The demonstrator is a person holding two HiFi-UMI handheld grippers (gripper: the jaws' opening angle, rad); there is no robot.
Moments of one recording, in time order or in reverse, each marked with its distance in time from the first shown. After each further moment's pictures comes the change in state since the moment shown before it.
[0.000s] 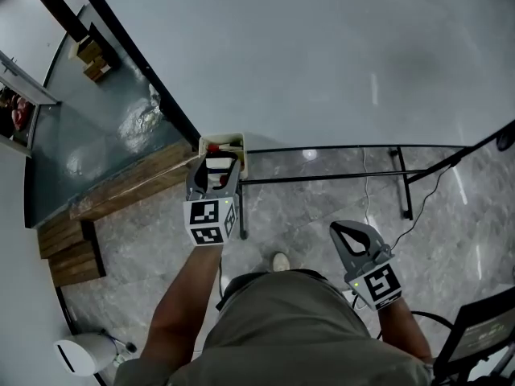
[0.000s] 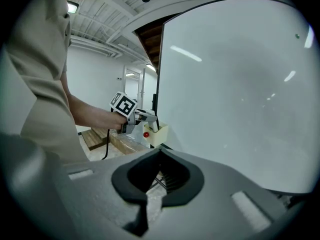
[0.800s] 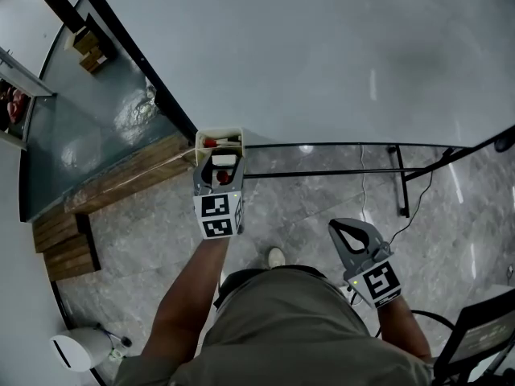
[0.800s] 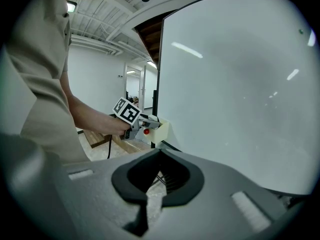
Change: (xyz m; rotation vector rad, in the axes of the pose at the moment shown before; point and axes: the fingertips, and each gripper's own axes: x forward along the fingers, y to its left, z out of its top) left arm 0.018 -0.006 -0.041 -0.003 0.050 0.035; right arm 0.005 0.002 -0.006 -0.007 0.037 0.018
